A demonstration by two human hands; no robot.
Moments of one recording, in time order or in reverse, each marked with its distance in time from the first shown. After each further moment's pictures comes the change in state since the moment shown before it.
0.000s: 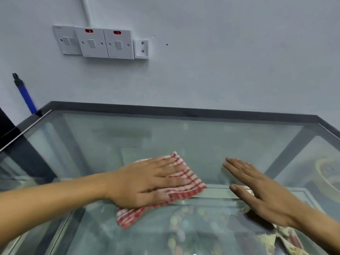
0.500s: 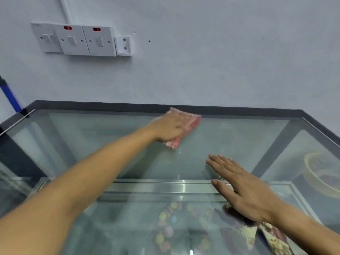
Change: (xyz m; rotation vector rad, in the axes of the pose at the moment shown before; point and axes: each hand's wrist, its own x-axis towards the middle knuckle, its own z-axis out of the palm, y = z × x) left_hand 0.181 -0.093 0.001 0.074 -0.063 -0.467; right_hand -0.011 0.005 0.008 0.018 0.097 -0.023
